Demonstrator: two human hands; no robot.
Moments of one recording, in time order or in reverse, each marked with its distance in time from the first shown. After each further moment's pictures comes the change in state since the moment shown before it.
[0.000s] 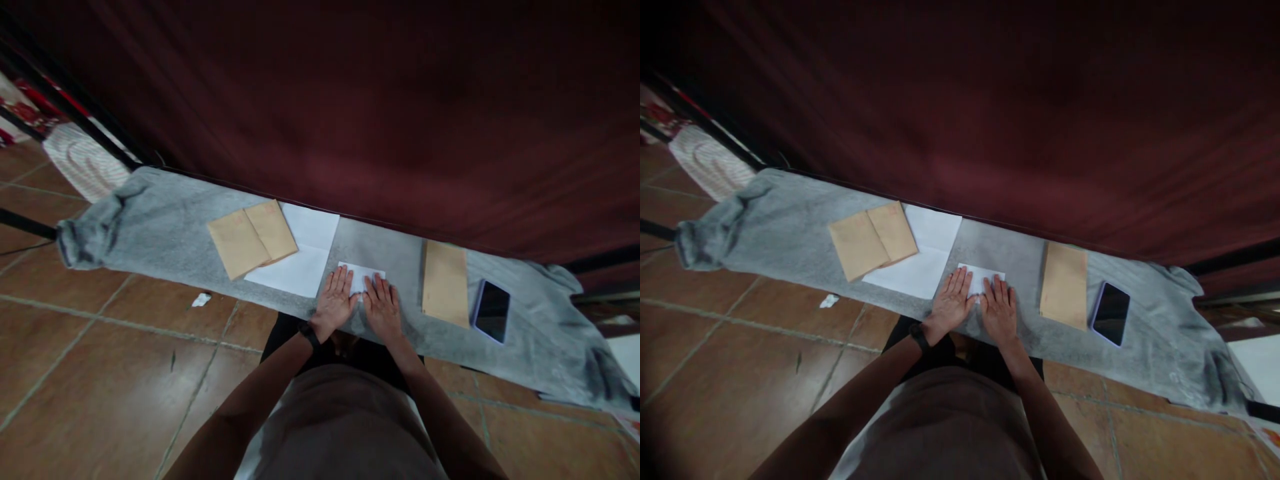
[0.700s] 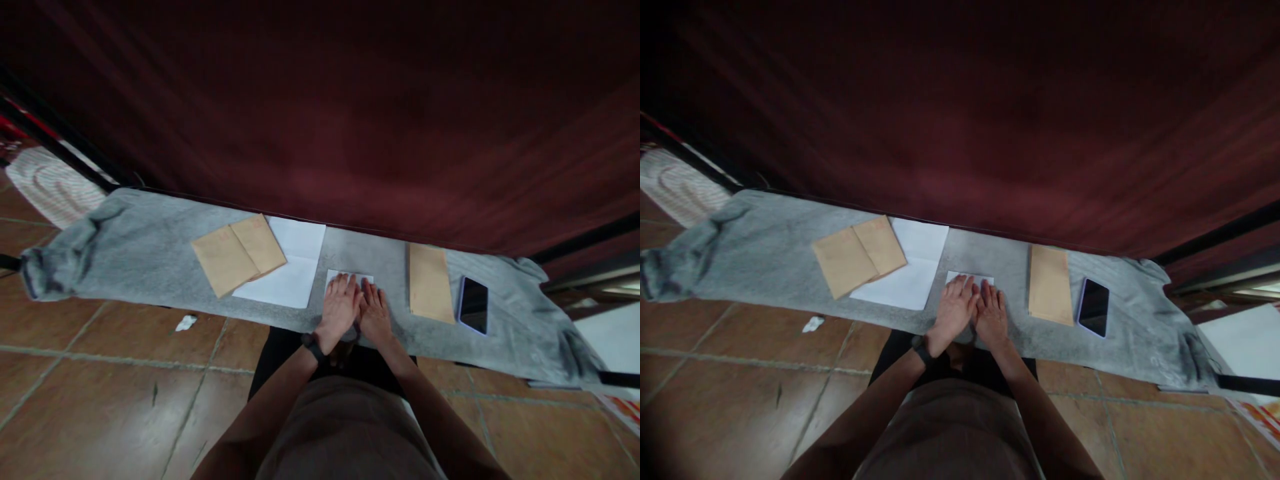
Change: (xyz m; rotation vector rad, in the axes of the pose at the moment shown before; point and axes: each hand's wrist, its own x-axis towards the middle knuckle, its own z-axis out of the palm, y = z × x) left_hand 0.022 0.036 -0.030 -0.033 0.066 -0.065; right_hand 0.000 -0.001 0.001 -0.059 -0.048 -0.035
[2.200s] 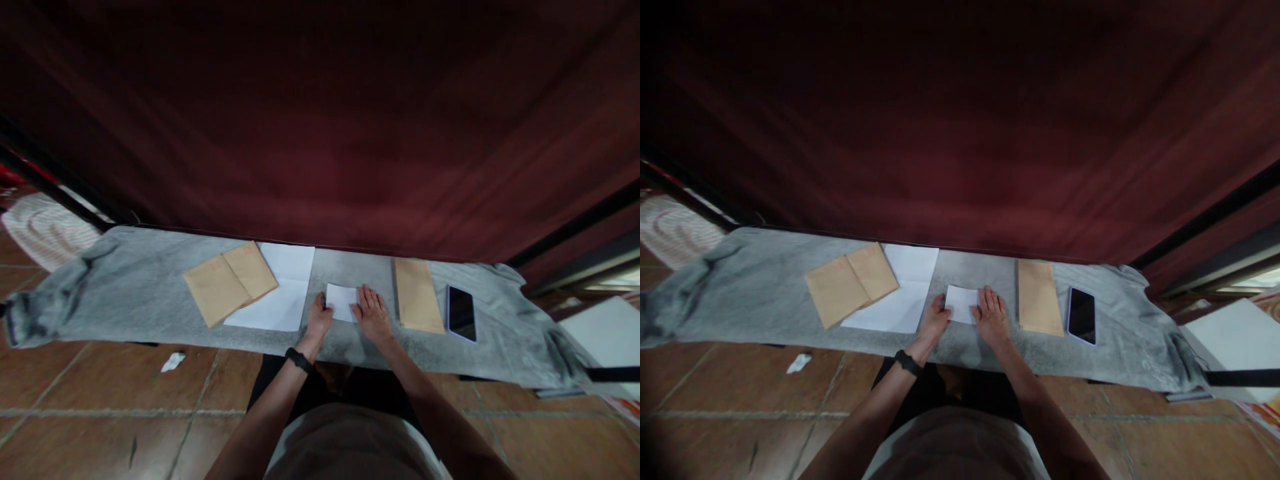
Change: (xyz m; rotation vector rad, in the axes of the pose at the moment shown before) left_hand 0.025 -0.029 0.021 -0.827 -0.068 -0.583; right_hand 0.028 0.033 0.005 0.103 0.120 0.139
